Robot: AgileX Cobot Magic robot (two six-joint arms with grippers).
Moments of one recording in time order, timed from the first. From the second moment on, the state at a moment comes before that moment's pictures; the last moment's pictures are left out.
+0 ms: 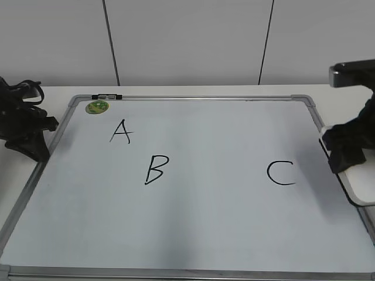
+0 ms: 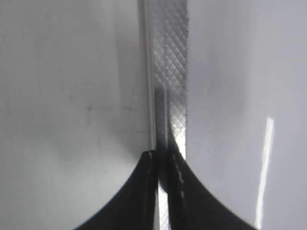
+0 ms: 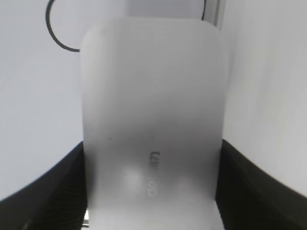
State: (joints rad) left arm 0.03 2.17 -1.52 -0.28 0.95 0.22; right arm 0.22 1.49 -1.00 -0.12 0.92 0.14
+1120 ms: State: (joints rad) left arm 0.03 2.18 -1.52 -0.30 0.96 0.22; right arm 0.62 2.19 -1.94 -0.04 1.22 0.05
